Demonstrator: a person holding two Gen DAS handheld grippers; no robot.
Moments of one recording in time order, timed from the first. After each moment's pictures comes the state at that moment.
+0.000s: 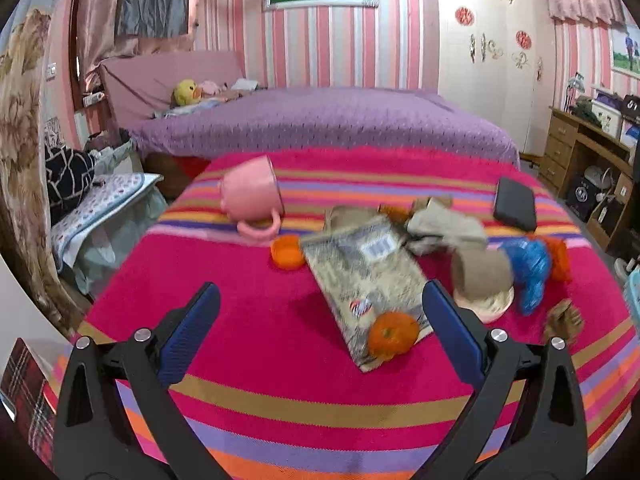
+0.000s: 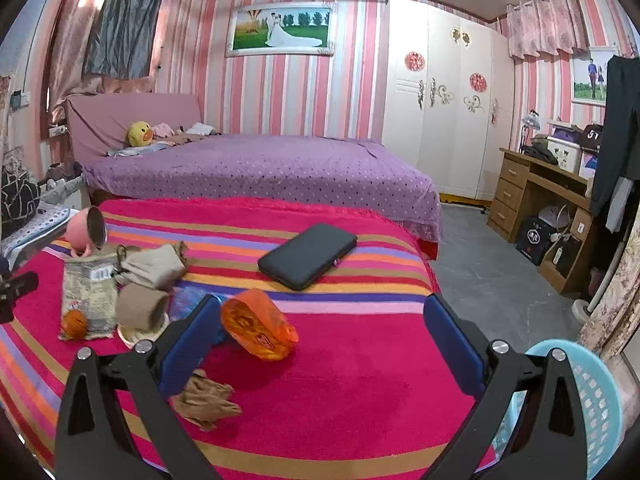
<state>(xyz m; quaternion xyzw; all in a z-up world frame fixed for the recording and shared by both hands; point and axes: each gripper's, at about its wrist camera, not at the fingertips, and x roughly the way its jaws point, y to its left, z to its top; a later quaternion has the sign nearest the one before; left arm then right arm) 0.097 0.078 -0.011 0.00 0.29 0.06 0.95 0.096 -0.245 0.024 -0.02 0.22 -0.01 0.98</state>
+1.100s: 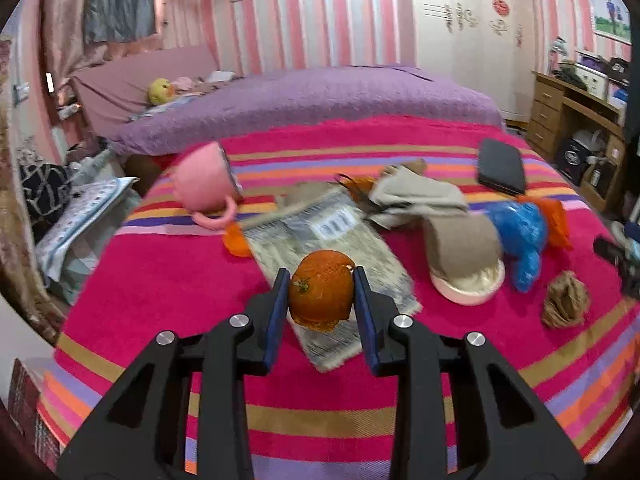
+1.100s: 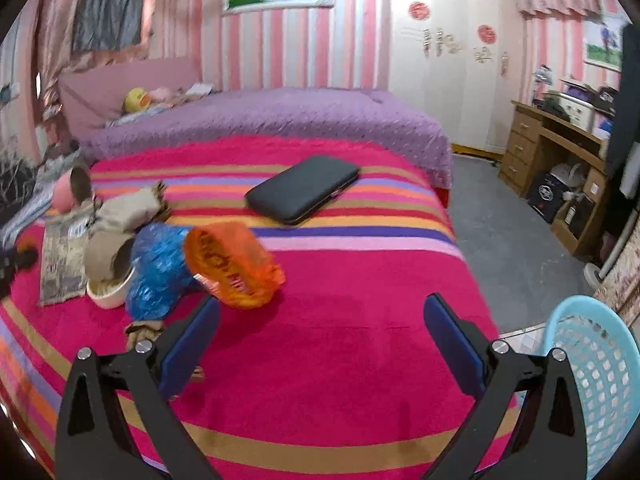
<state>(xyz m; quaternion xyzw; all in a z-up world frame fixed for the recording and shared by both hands) 0.116 0.042 -0.023 0.04 0.32 0.04 0.95 0.132 -0.251 -0.024 -0.01 0.31 0.01 0.95</state>
